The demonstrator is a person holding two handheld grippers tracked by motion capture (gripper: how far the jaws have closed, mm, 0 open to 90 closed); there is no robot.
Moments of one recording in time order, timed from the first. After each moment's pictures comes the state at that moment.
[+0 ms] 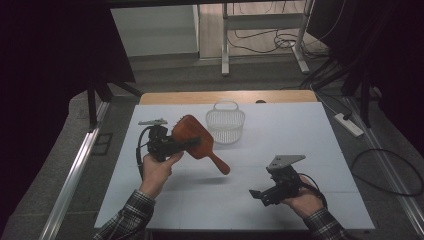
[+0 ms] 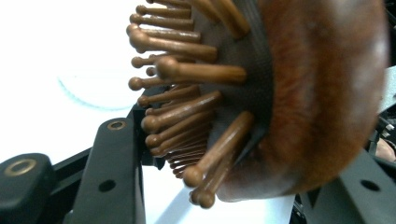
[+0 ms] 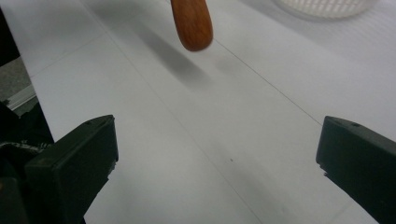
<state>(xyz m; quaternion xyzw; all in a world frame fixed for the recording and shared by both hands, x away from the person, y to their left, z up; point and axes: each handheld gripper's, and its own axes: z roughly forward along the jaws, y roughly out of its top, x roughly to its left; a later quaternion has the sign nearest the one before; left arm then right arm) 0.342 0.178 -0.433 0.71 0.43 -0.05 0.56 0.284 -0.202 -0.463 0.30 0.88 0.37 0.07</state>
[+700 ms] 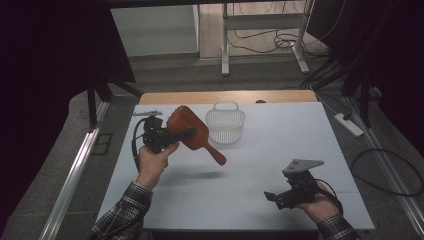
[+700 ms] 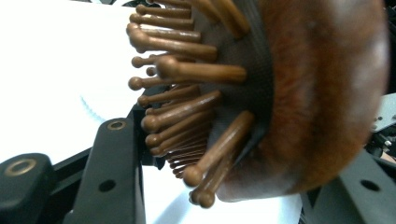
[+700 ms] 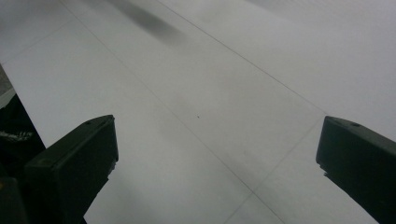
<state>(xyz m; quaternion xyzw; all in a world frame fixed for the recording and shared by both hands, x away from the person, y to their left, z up) 0.357 0.191 -0.419 0.70 0.44 -0.04 0.56 0.273 -0.240 -0.464 0.34 0.86 0.36 0.10</state>
